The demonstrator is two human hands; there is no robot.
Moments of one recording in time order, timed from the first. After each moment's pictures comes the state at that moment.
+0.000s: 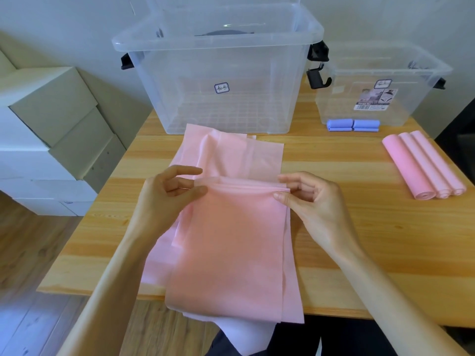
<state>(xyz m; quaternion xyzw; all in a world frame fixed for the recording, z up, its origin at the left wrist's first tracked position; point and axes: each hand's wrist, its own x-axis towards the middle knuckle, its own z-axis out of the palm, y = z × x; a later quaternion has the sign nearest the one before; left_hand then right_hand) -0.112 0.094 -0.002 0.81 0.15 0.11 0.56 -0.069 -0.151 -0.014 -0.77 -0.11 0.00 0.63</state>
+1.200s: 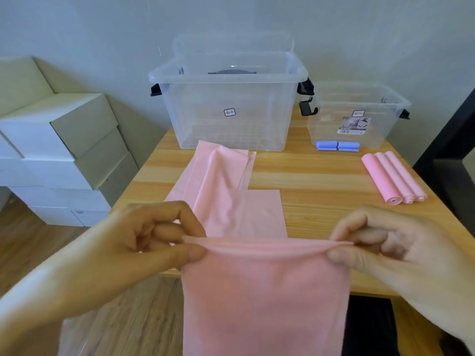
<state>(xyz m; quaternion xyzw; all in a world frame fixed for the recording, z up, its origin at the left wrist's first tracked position) -0.257 0.072 0.099 0.86 -0.06 -0.05 0.51 -0.177 -0.246 0.046 -0.80 -0.25 0.06 0.54</state>
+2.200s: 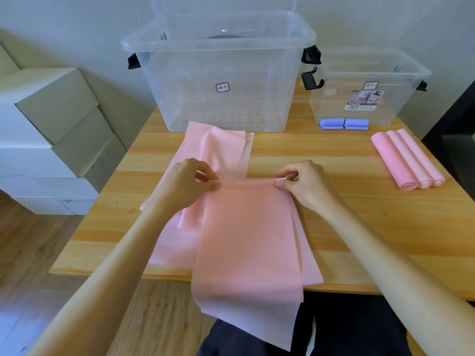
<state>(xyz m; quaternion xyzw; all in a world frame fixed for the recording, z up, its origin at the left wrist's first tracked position) -0.079 0.099 -0.014 0.93 0.06 0.03 0.35 -0.024 -0.151 -0.026 -0.91 -0.12 0.01 0.39</state>
